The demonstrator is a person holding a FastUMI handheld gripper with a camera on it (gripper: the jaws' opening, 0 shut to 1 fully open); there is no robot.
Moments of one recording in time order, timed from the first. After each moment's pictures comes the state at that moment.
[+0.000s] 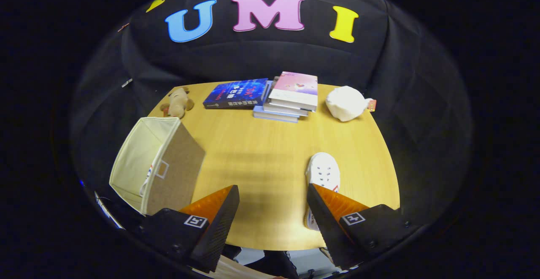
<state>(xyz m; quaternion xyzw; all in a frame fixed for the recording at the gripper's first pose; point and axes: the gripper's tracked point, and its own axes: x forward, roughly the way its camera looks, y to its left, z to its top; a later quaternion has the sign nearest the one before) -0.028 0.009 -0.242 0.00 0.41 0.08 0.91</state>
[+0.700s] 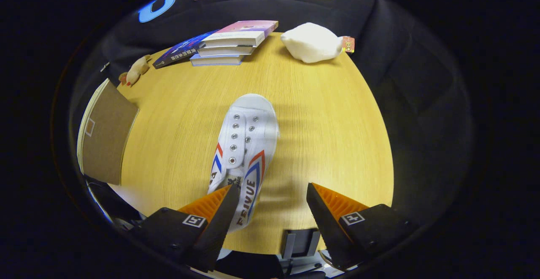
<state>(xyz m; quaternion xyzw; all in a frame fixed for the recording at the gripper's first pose) -0.020 -0.133 -0.390 -0.01 0.53 0.08 0.85</state>
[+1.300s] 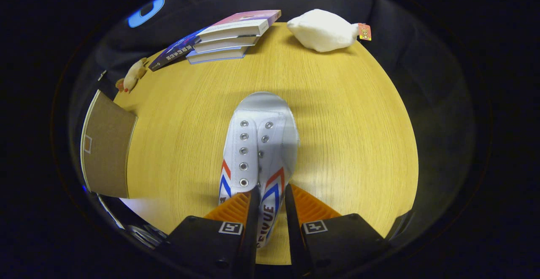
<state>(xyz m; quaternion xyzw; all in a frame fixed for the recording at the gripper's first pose) -0.003 -0.105 -0.411 0.04 0.56 0.09 0.83</state>
